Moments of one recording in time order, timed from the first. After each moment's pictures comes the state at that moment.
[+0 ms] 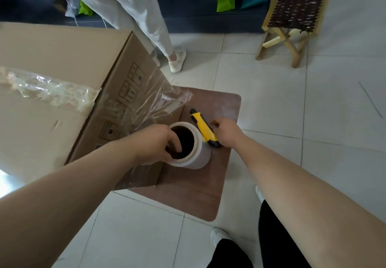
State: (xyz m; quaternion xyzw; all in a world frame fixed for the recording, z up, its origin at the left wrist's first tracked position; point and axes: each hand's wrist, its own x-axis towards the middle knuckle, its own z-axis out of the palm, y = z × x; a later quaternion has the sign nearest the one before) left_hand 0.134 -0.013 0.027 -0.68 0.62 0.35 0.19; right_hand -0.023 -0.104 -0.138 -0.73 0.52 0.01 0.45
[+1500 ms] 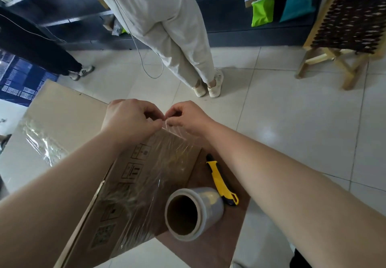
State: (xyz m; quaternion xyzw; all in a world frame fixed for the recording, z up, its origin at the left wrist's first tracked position) left_hand 0.175 -0.159 0.102 -0.84 0.53 0.04 0.06; right_hand 0.095 -0.239 -0.030 -0.62 0.26 -0.17 0.72
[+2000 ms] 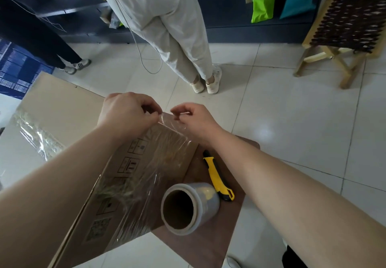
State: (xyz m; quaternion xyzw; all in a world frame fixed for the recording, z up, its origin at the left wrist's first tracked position) left_hand 0.182 -0.158 0.095 -0.85 0.52 0.03 0.06; right_hand 0.075 -0.225 -0.042 -0.54 0.33 -0.18 0.75
